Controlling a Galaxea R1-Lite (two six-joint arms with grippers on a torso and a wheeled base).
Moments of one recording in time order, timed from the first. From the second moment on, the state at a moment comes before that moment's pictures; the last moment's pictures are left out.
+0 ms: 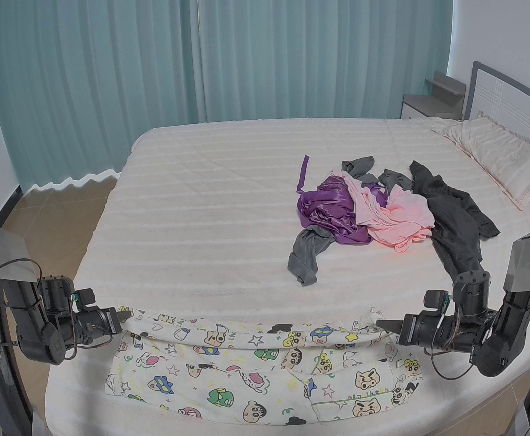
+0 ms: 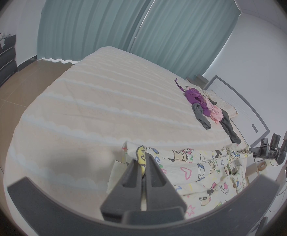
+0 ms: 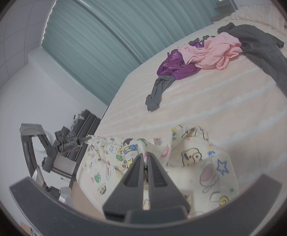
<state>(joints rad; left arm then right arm) 0.19 2.32 -0.41 -1.30 -0.50 -0.18 0.26 2.15 -0.25 -1.38 0.41 0.46</state>
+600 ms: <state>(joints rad) 0.21 2.40 -0.26 -1.35 -0.54 -0.01 0.23 2.33 -0.02 -1.55 0.43 0.25</state>
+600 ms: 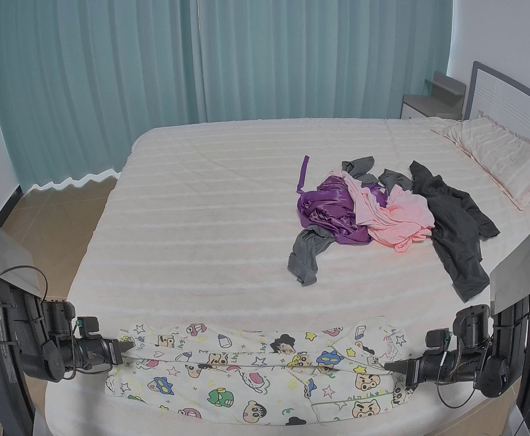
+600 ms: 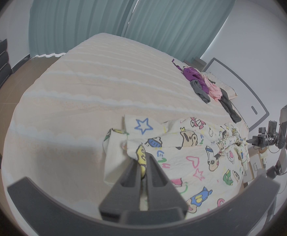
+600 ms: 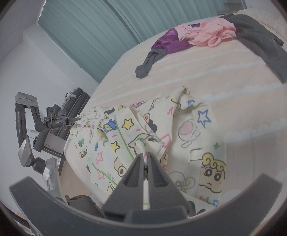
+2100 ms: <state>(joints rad) 0.22 2.10 -0.16 -1.37 -0.56 -0.95 0.37 2.31 -0.02 -1.55 0.20 0.69</state>
